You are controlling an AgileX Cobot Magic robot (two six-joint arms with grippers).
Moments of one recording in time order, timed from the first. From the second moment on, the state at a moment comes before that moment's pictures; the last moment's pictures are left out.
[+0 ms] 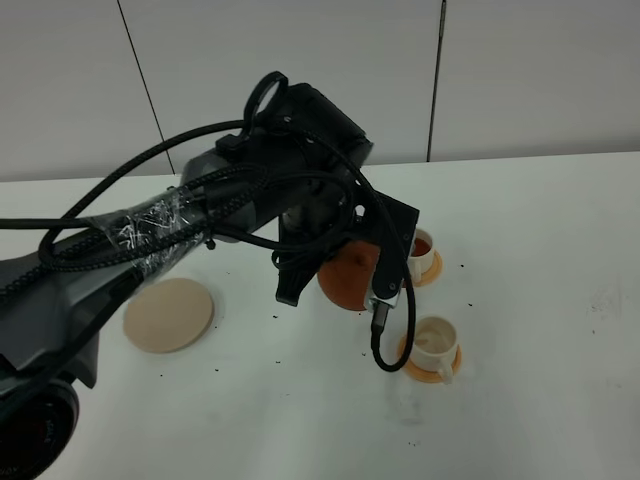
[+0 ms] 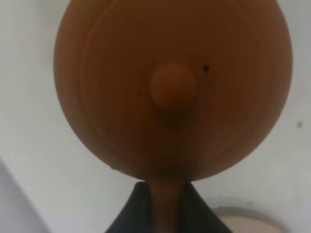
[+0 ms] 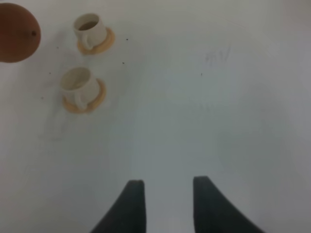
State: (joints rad) left arm -0.71 2.16 -1.89 0.44 1.04 1.09; right arm 0.04 -0.01 -0.49 0.18 1.07 -0.03
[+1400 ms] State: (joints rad) left arm -0.76 2.18 -1.89 0.49 0.95 1.34; right arm 0.04 -0.01 -0.49 0.18 1.07 -0.03
